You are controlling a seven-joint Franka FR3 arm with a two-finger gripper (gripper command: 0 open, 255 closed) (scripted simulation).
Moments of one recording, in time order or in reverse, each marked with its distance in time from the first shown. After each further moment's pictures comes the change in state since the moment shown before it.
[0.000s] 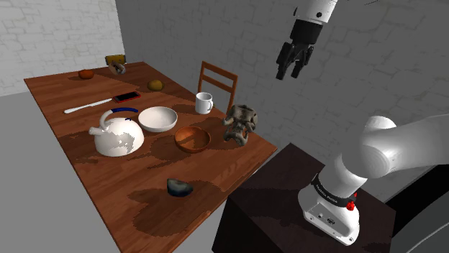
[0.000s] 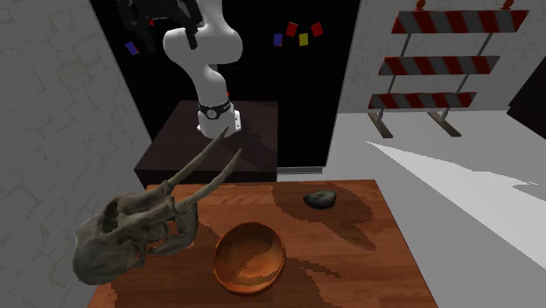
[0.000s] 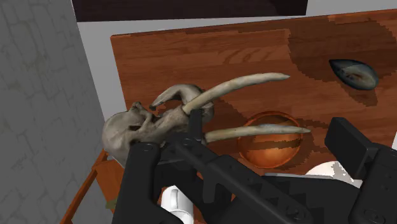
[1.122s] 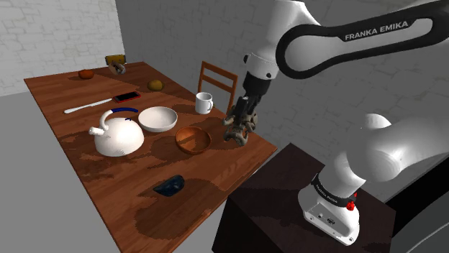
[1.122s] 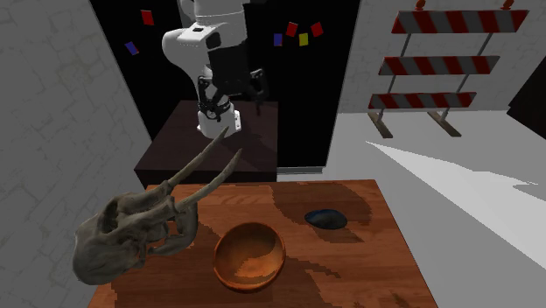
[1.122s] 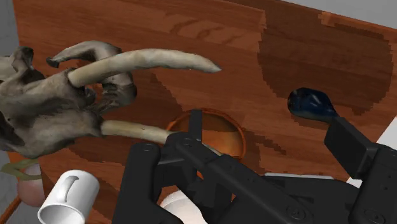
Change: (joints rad) arm 0.182 0.183 0.212 -0.259 0.109 0.544 -0.036
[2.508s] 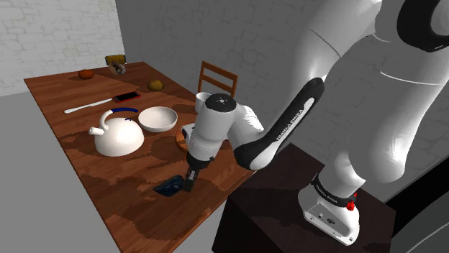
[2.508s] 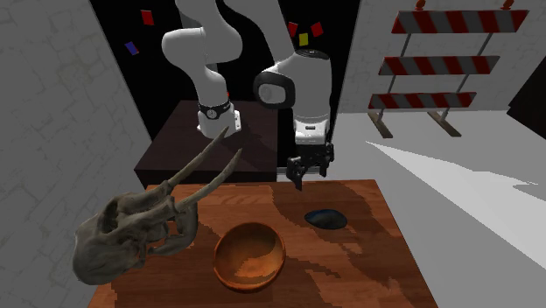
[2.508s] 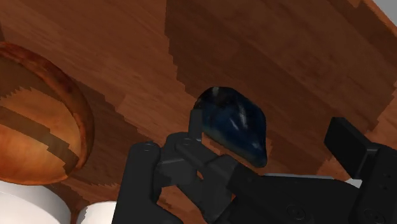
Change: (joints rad) arm 0.094 0.806 0.232 0.141 -0.651 0.732 0.461
